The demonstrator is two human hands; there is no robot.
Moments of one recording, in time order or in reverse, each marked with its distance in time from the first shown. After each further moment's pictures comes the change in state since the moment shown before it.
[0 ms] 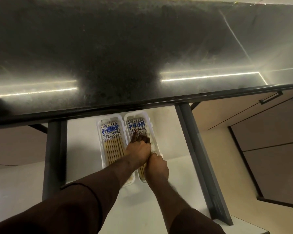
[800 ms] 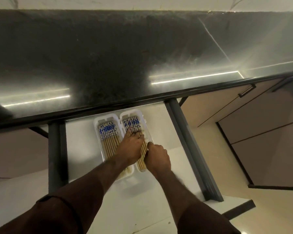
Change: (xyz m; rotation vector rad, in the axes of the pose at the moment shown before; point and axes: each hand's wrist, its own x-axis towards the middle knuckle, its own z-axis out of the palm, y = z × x) left_hand -0.045 -0.014 -0.011 0.001 0.238 0.146; right_hand -0.033 0.001 -0.031 0.031 0.090 -0.173
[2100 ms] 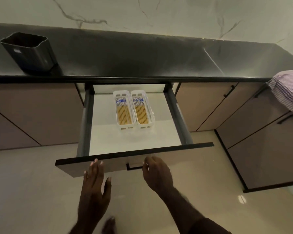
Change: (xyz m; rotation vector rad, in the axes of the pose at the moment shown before) left_hand -0.396 0.142 0.108 -0.428 0.672 -0.422; right_hand -0.290 0.103 0.063 0.072 0.320 -0.457
